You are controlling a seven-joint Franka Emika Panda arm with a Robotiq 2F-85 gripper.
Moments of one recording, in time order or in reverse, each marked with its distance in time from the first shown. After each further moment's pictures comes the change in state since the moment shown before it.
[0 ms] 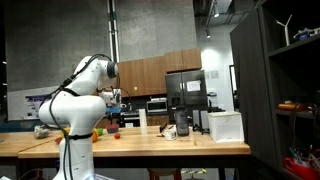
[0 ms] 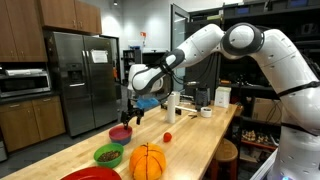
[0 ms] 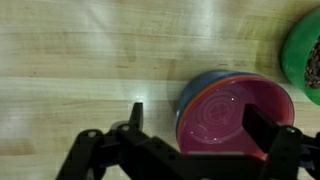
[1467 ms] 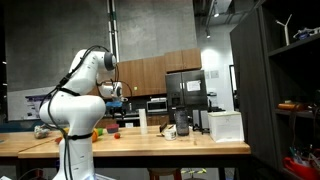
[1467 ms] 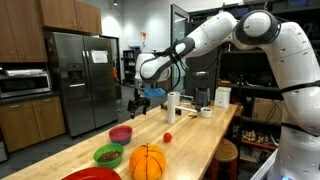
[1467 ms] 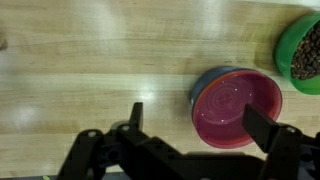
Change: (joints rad) arm -0.051 -0.165 0.007 -0.121 0.002 -0.015 -0.008
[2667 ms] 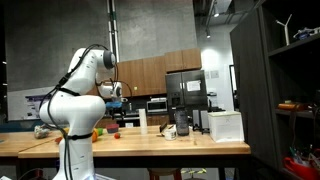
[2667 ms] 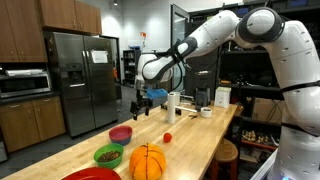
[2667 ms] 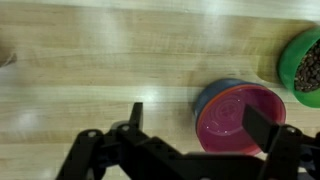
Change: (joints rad) arm -0.001 -0.029 -0.002 -0.049 -0.002 0.003 0.000
